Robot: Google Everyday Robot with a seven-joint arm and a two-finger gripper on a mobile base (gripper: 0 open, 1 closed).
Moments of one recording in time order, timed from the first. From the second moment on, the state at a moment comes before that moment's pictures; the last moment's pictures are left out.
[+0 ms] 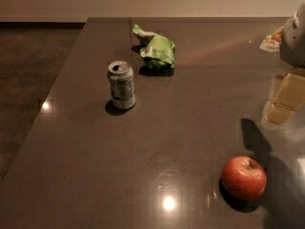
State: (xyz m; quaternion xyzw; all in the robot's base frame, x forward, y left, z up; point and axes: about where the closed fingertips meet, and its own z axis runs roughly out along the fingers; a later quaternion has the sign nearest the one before) arm 0.438 -0.217 0.976 -0.60 0.78 -0.03 0.16
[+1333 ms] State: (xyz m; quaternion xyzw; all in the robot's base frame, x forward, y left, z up) arm 0.499 -0.097 0.962 -0.60 0.77 0.01 0.21
